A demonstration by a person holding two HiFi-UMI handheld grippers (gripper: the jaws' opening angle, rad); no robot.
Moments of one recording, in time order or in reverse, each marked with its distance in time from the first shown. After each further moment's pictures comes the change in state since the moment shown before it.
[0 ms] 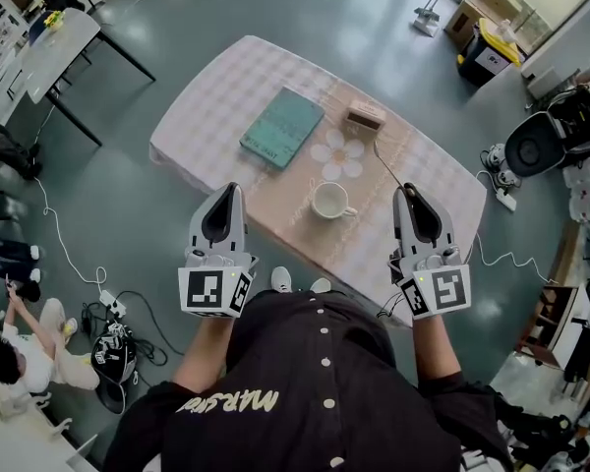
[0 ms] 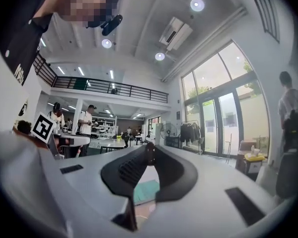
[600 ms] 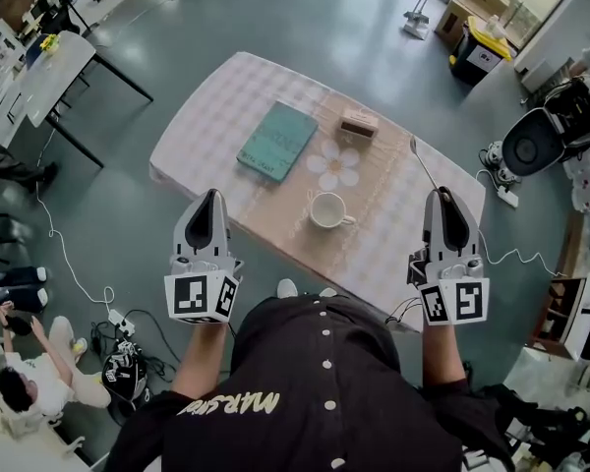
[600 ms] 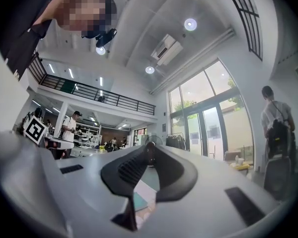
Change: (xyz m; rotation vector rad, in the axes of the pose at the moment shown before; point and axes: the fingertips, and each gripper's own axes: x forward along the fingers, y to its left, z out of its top) left arm 0.005 0.020 0.019 0.039 -0.004 0.028; right arm -0.039 -0.054 0.036 -0.002 -0.141 -0.187
